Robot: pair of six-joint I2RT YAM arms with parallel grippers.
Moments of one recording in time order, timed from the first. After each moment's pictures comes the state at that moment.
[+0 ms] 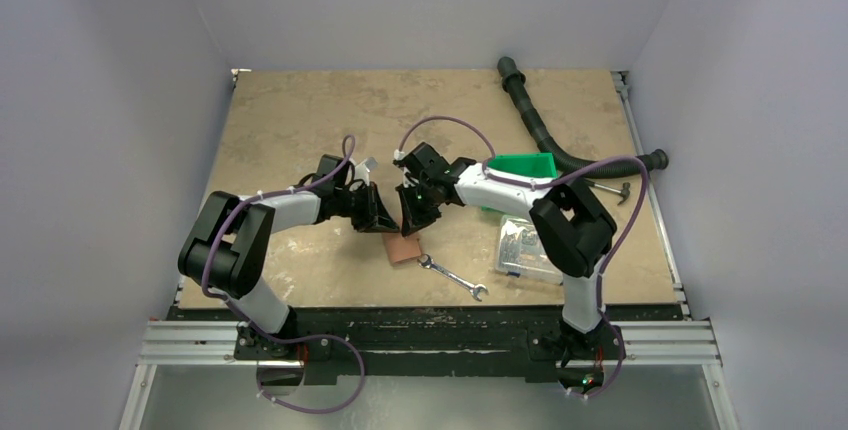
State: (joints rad) left arm -0.33 1.64 0.72 -0.05 0.67 -0.60; right arm 0.82 1.94 1.36 -0.50 -0.28 0.48
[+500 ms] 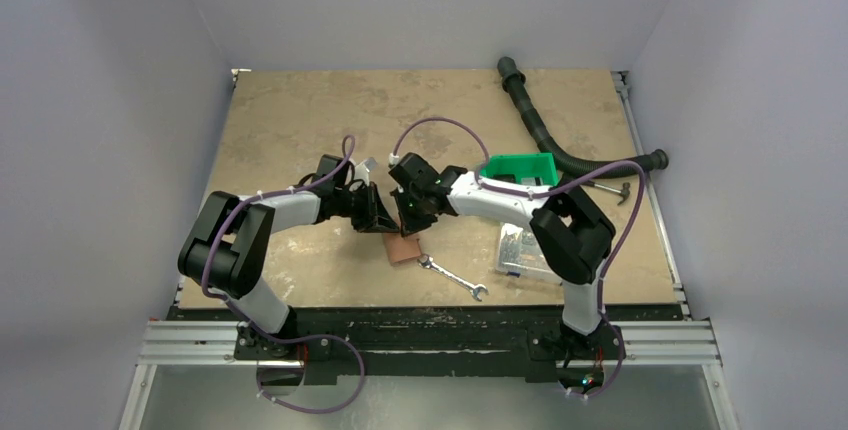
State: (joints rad) left arm -0.33 1.64 0.72 -0.05 0.67 -0.60; right arm 0.89 1.92 1.35 -0.50 -0.09 0.56
